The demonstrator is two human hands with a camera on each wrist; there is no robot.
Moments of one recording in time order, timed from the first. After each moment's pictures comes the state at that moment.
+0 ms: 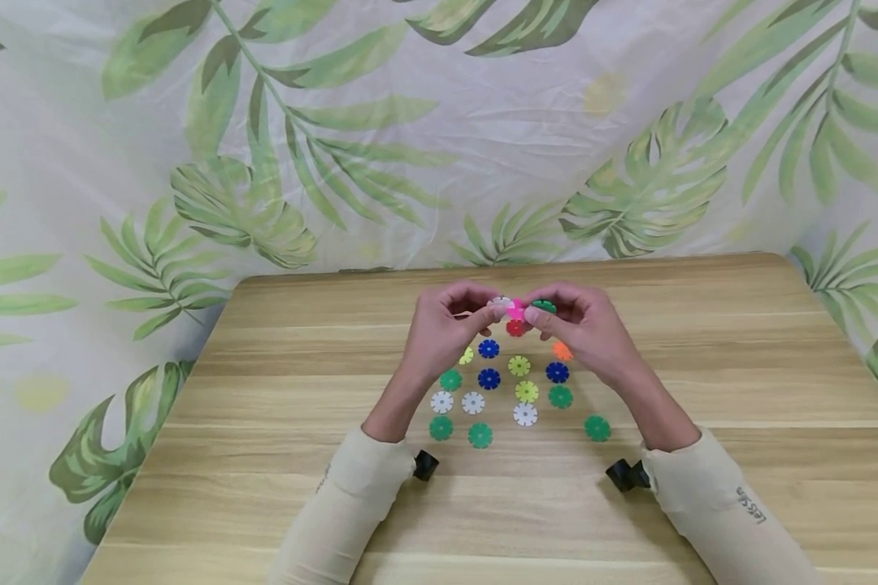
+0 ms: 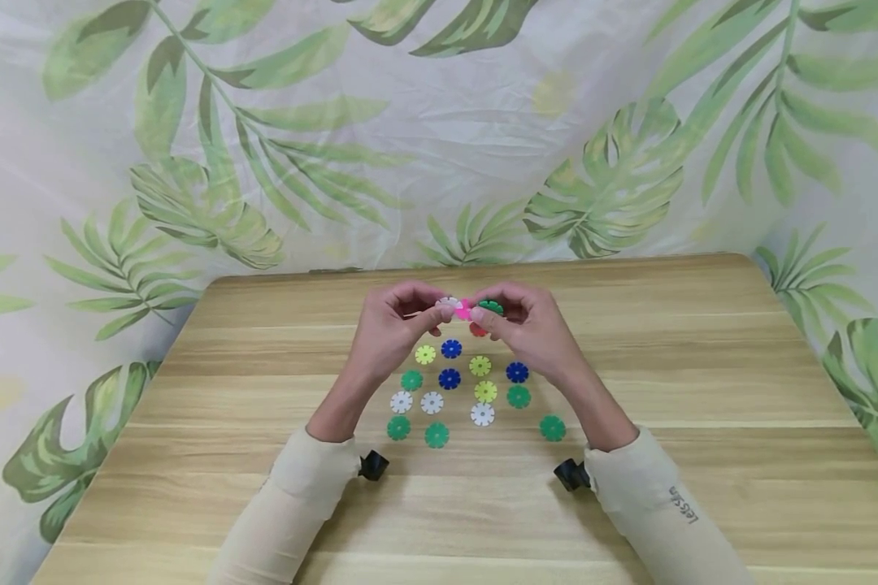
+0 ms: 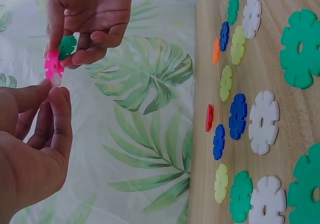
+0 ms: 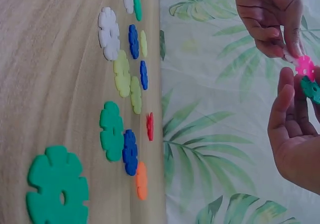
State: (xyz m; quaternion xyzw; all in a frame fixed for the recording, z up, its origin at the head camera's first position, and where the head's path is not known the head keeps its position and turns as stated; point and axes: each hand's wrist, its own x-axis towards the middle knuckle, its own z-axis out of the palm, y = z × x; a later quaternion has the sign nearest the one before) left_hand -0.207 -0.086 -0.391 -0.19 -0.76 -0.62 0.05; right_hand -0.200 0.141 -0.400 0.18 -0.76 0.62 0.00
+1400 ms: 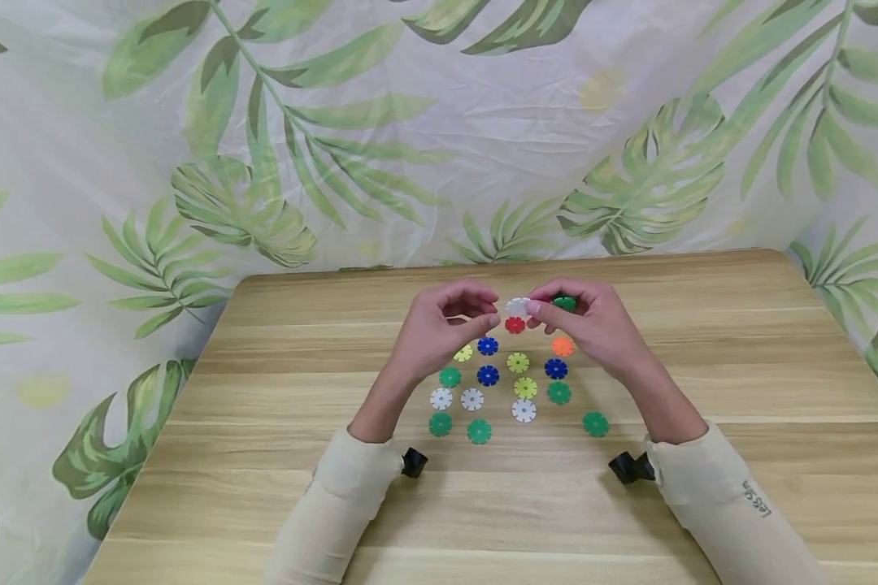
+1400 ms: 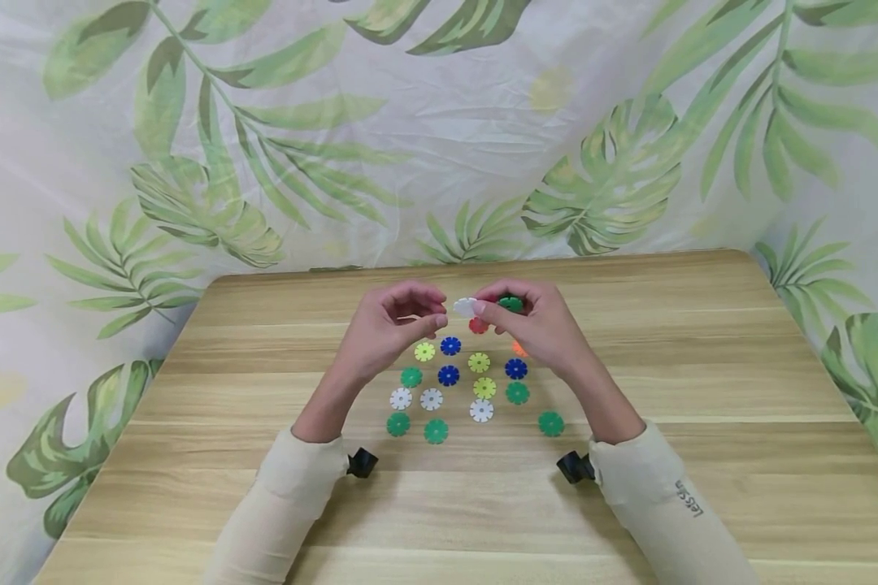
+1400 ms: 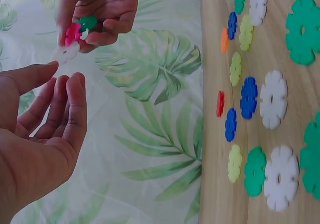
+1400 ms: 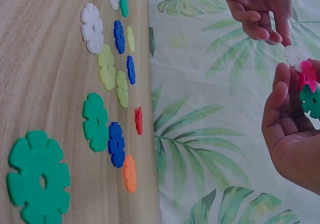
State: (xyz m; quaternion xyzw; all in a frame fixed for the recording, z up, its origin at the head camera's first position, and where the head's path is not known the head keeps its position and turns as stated) left_hand -0.200 -0.098 -0.383 -0.21 -0.79 -0.58 -0.01; right_hand -0.202 0.150 -0.393 0.18 -0.77 0.62 -0.02
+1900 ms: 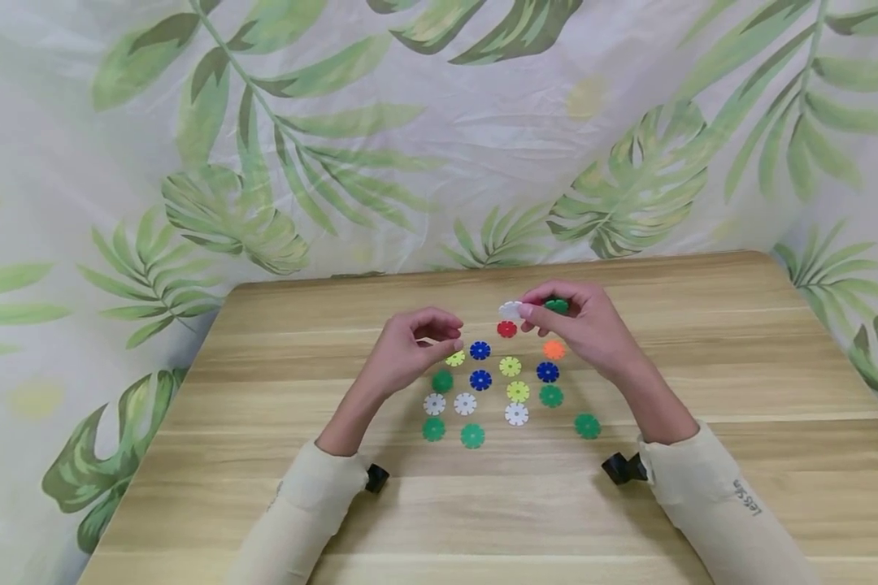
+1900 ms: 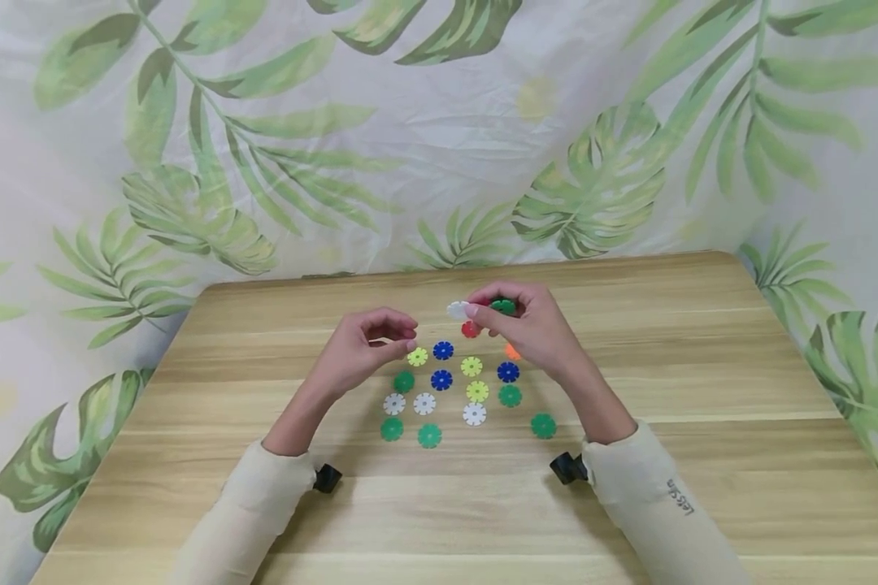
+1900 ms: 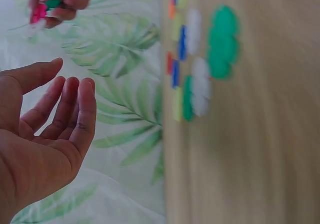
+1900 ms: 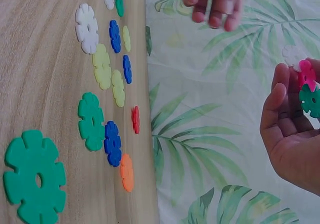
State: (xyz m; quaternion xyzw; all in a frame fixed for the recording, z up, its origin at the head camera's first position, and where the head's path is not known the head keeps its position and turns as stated) left_hand -0.205 -0.133 -0.411 -0.16 -0.83 -0.53 -0.06; right_hand -0.202 0.153 -0.391 0.18 -0.76 0.63 -0.03
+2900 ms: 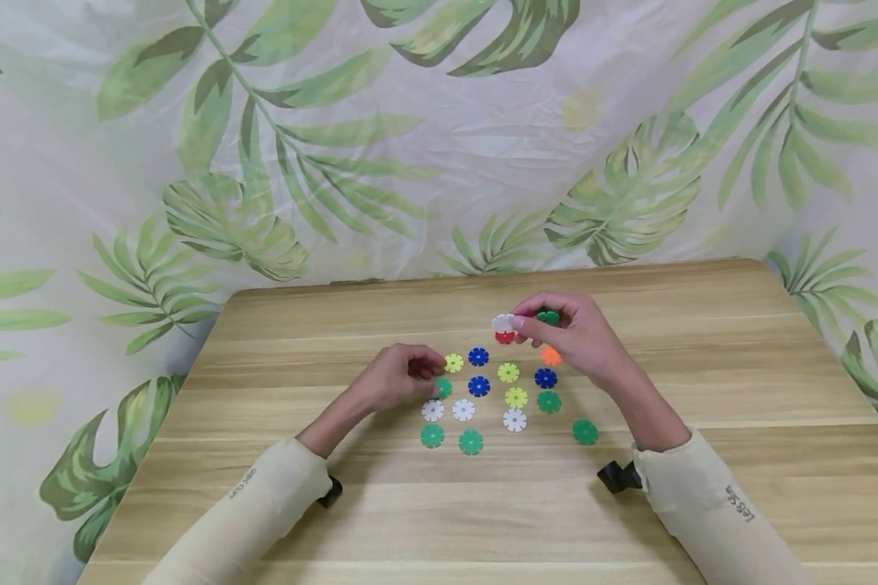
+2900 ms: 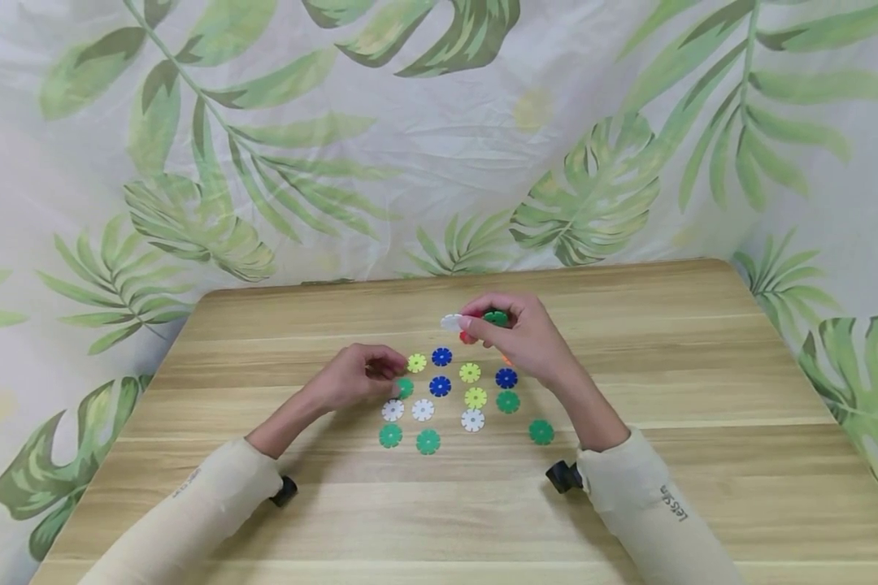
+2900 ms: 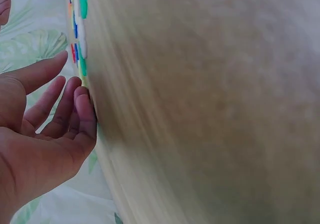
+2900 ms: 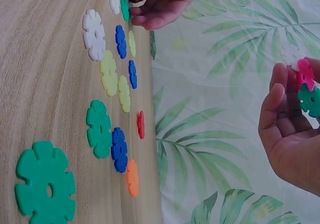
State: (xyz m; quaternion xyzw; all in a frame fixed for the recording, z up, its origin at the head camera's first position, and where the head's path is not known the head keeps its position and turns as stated) left_hand -0.214 -0.166 -0.454 -0.17 -0.89 -0.38 -0.17; right_hand -0.200 0.147 -0.393 0.18 -0.75 0.63 -0.04
